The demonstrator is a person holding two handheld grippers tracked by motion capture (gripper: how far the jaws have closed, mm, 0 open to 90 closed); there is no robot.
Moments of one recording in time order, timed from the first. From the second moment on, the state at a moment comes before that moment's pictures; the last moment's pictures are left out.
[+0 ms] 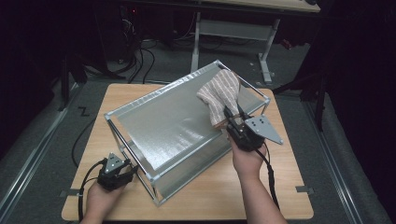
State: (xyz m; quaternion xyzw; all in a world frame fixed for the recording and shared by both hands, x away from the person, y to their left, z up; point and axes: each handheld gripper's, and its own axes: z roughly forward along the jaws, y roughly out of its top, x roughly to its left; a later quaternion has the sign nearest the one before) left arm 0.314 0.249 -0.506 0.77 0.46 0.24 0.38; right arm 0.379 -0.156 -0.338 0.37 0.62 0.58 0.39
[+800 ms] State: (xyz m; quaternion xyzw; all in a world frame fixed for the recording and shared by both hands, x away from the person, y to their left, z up) left arm 0.314 0.248 -0.505 0.77 0.45 0.24 0.38; right arm 0.380 -0.162 -0.362 0.39 0.66 0.53 0.36
